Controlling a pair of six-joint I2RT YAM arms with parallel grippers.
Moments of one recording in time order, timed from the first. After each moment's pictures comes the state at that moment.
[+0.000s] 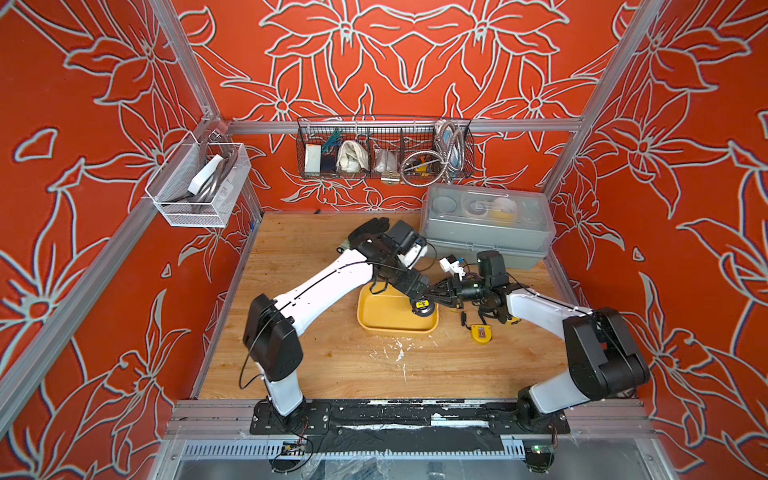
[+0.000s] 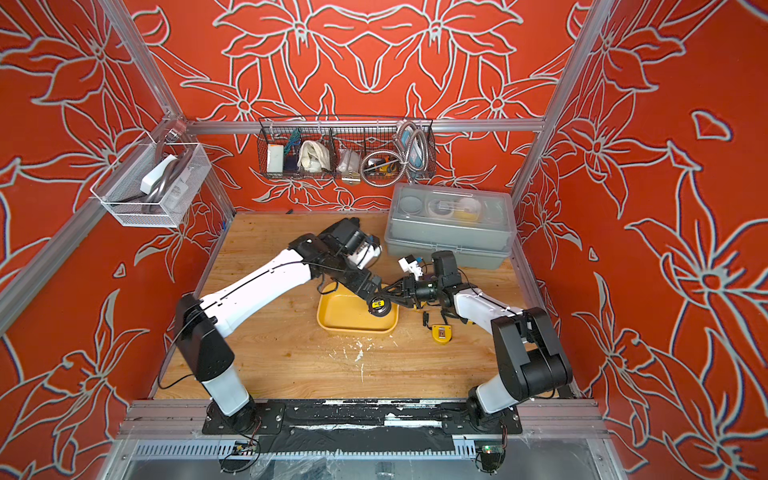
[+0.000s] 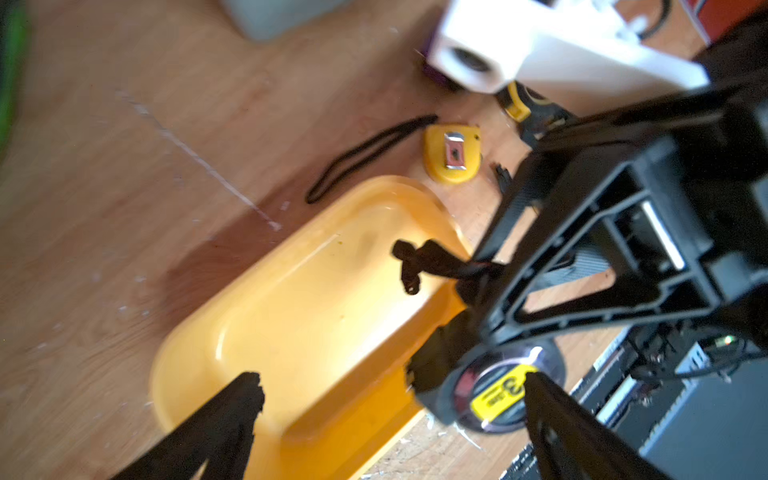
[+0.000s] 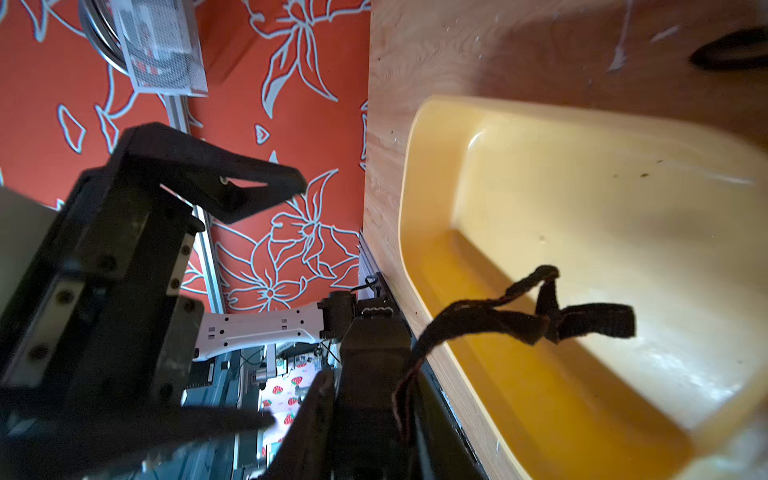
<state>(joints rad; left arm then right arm) -0.66 1.71 1.64 -0.97 0.14 -0.13 0.27 1.50 0.75 0.06 -1.17 0.82</state>
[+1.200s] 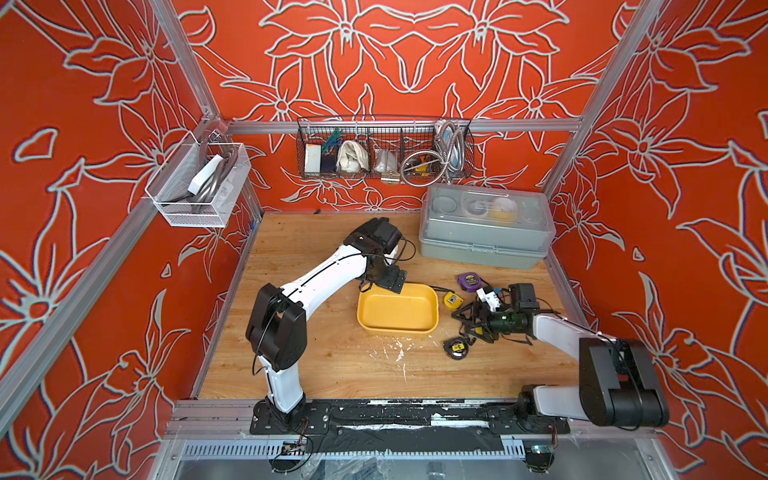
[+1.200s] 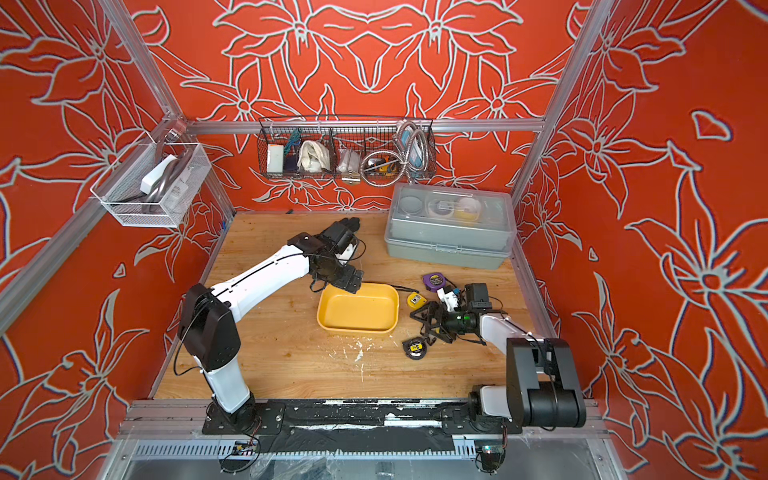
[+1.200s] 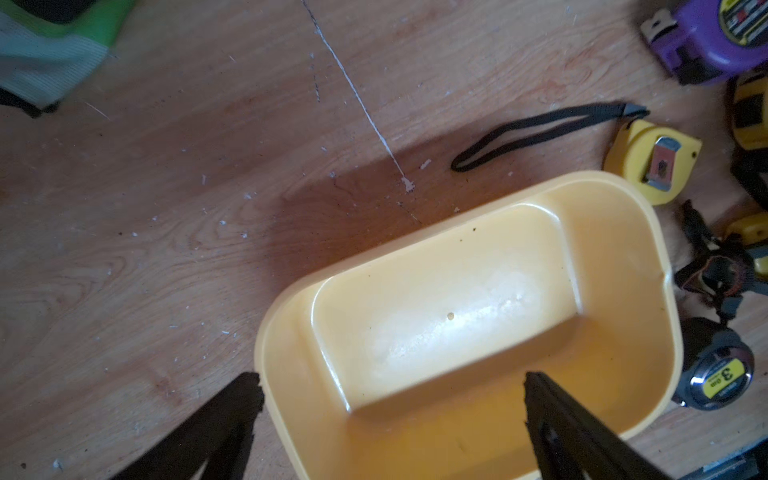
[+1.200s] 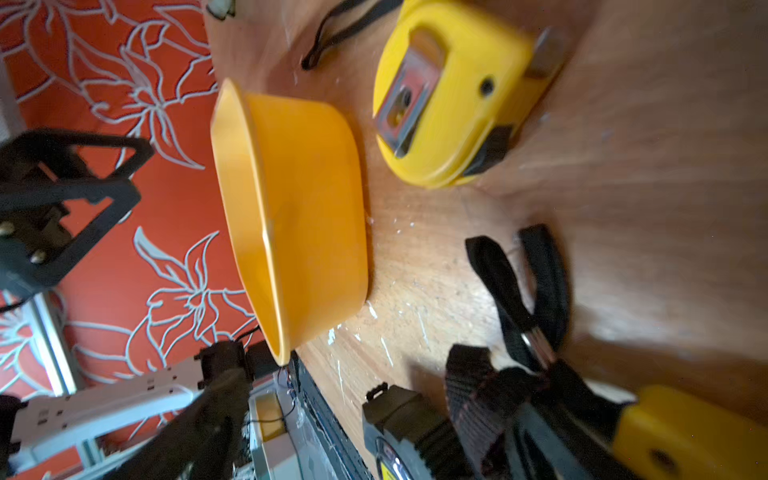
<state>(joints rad) -0.56 1.78 1.57 -0.97 -0.01 -0.23 0.02 1.31 0.50 -0.32 -0.90 0.41</state>
